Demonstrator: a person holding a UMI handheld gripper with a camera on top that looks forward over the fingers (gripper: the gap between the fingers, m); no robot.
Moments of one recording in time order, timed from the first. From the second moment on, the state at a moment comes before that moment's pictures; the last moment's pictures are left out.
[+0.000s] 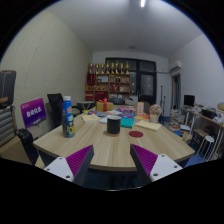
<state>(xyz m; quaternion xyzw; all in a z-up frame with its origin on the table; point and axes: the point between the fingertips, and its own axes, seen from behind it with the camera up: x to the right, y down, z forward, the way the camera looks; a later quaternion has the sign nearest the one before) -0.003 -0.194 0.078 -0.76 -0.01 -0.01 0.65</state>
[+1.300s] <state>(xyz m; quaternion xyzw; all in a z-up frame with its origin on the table) -0.234 0.050 0.116 -0.71 -0.08 -0.02 0.70</state>
